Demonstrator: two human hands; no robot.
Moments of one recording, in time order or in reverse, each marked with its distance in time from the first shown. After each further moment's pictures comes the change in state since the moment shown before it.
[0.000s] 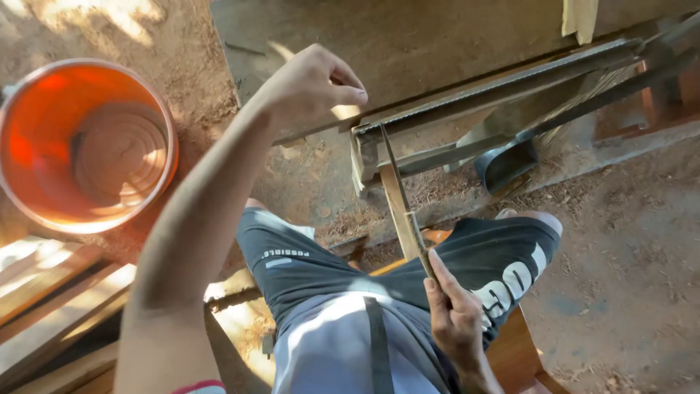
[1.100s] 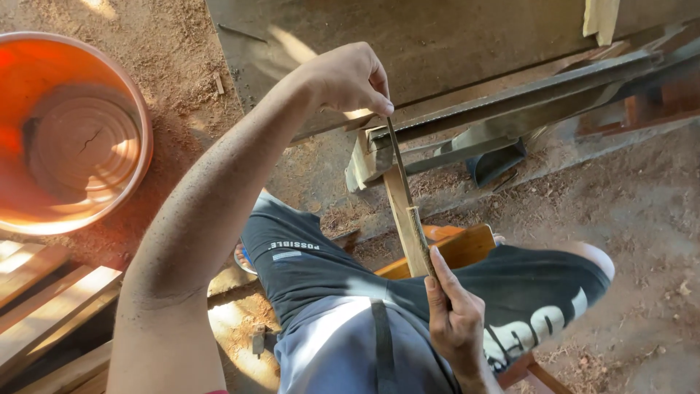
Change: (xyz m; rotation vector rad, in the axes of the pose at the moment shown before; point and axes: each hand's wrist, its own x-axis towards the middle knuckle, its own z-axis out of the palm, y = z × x) left_hand 0.050 -0.027 0.014 0.144 -0.336 -0.032; right_hand 0.019 -0.027 0.027 -0.103 -0.001 0.042
